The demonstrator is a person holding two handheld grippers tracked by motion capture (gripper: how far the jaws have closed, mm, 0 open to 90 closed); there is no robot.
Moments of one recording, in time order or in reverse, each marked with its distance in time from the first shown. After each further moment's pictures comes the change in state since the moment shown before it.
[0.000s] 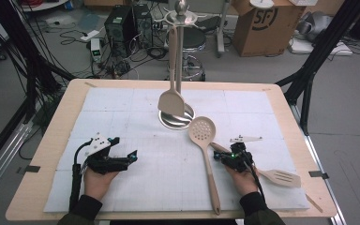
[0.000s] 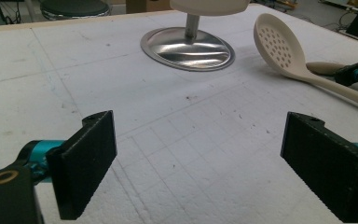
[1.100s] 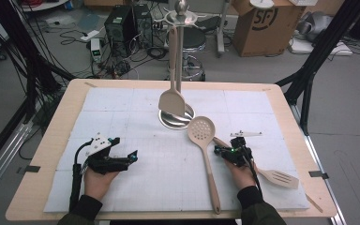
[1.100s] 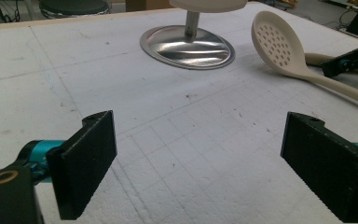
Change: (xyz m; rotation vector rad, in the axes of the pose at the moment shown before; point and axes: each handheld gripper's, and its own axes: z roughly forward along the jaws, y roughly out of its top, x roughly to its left) left arm 0.000 0.000 0.001 0.007 0.001 0.004; right arm -0.009 0.011 0.008 -0.015 -0.044 0.050
